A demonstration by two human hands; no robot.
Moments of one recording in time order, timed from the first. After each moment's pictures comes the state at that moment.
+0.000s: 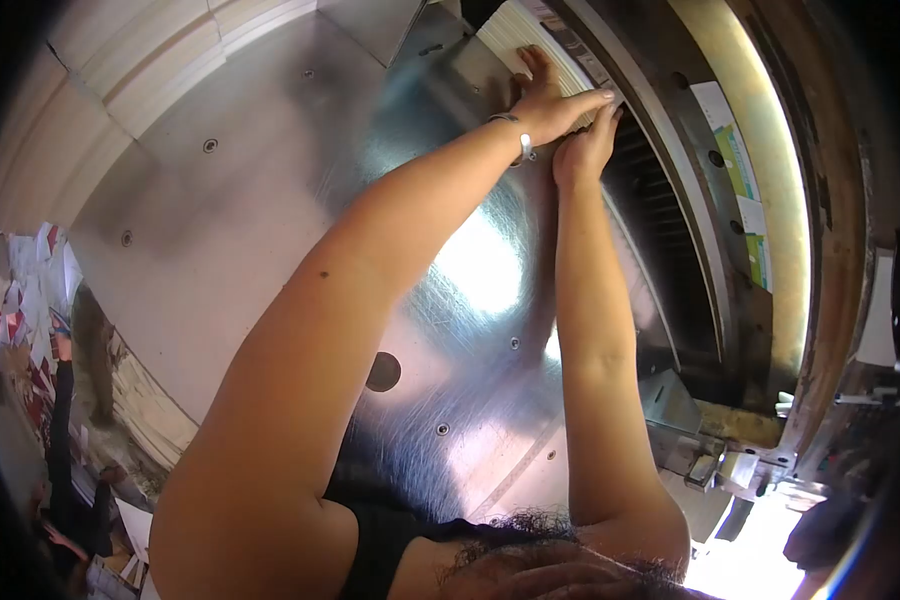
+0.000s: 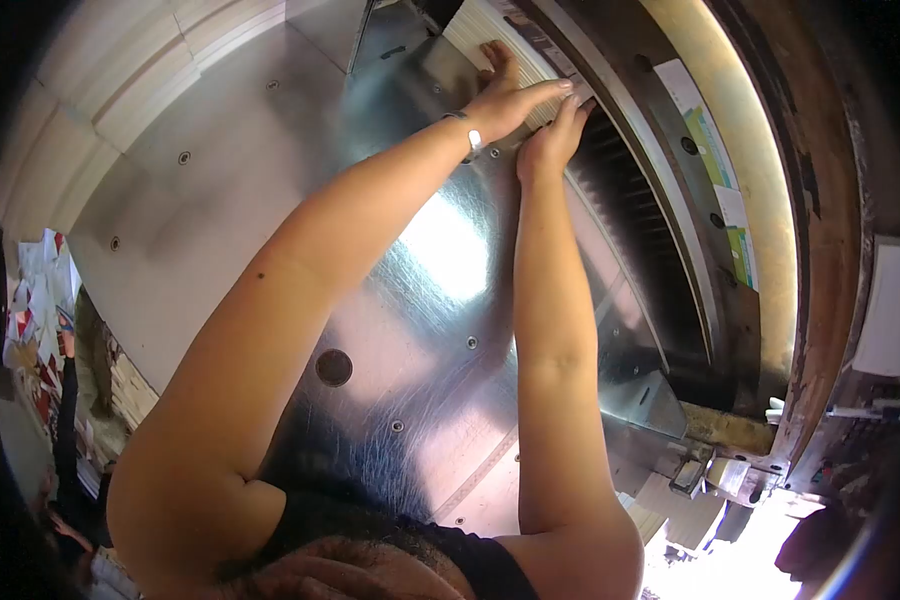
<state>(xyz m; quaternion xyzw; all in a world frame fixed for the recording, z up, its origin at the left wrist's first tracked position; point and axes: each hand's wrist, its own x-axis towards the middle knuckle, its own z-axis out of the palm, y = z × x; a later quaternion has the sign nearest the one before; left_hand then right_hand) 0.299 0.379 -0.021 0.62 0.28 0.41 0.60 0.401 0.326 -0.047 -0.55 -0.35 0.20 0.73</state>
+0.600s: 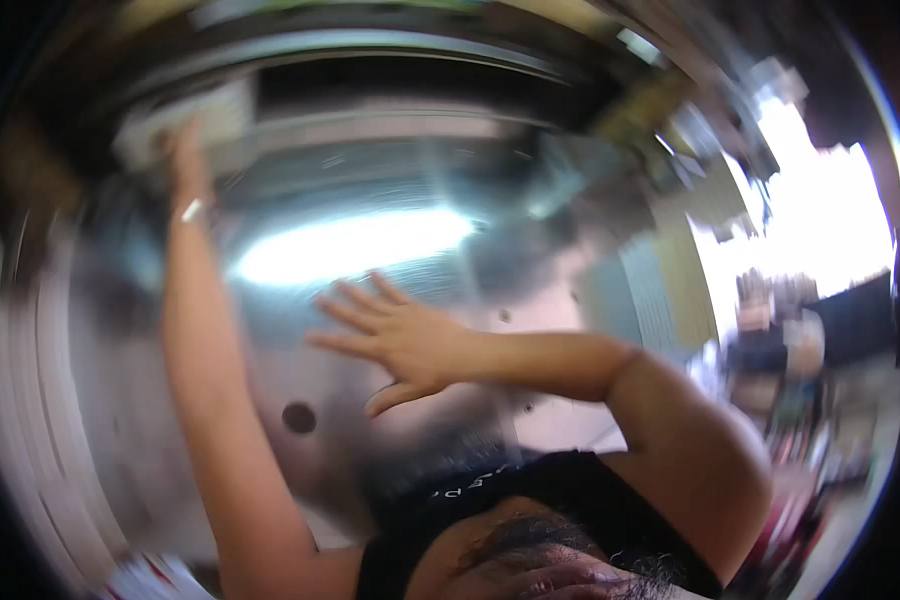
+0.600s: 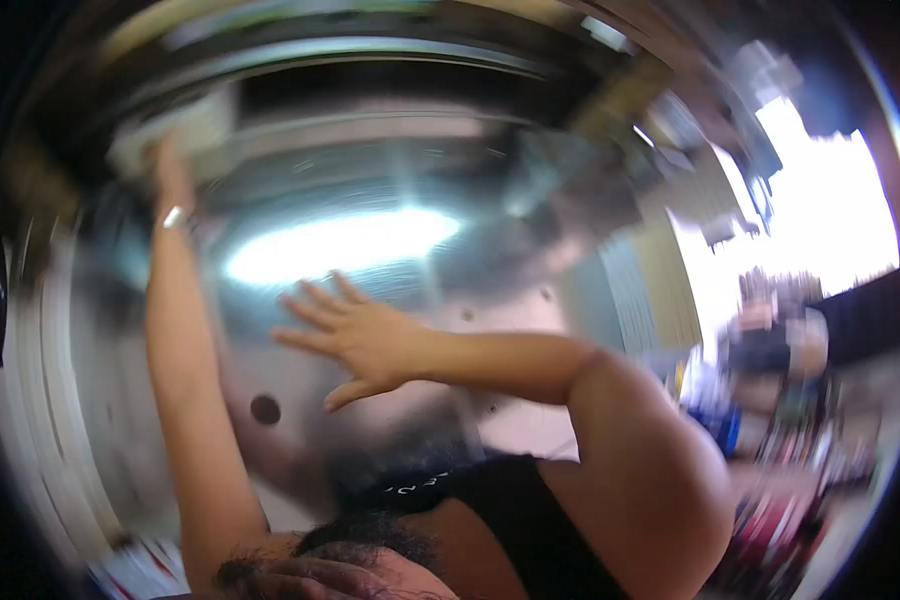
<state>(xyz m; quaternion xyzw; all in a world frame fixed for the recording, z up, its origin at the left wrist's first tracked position) 0.302 0.421 -0.073 0.52 0.18 0.41 0.73 0.207 -0.007 0.007 -0.70 -0.70 0.12 0.10</state>
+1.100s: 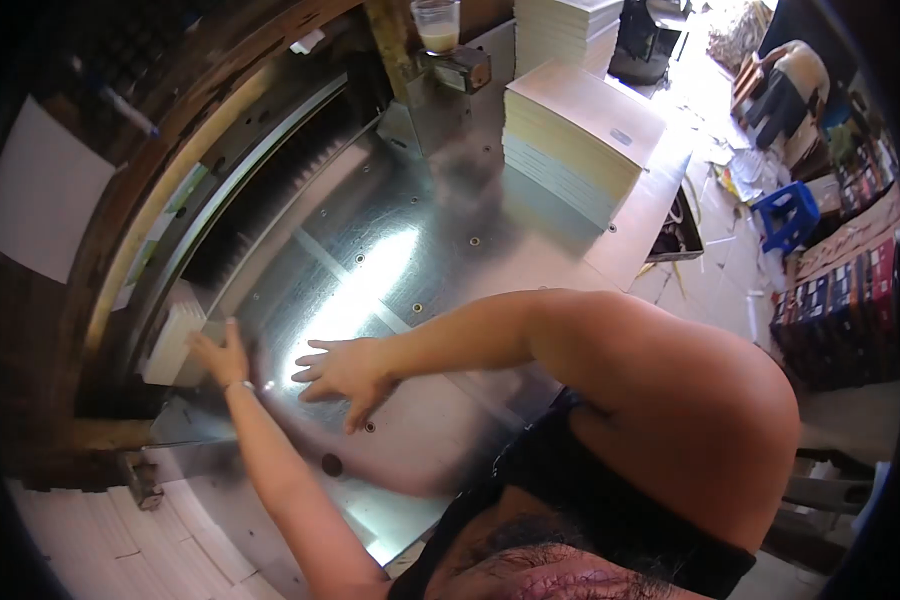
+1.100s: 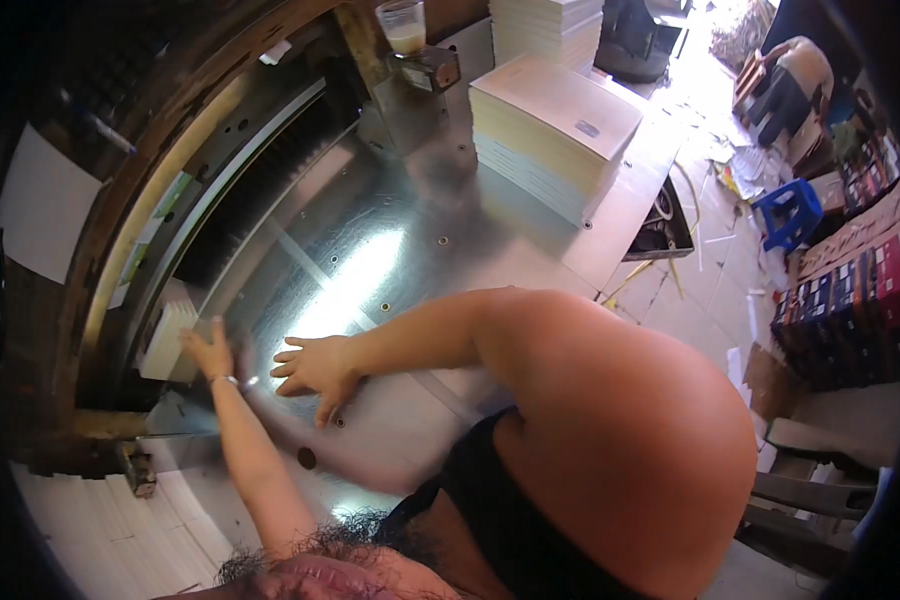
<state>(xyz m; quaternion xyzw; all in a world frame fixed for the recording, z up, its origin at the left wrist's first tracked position) 0.271 0.354 -0.052 0.94 0.22 0.24 0.13 0.224 0.006 -0.010 -0.70 -0.67 0.06 0.23</state>
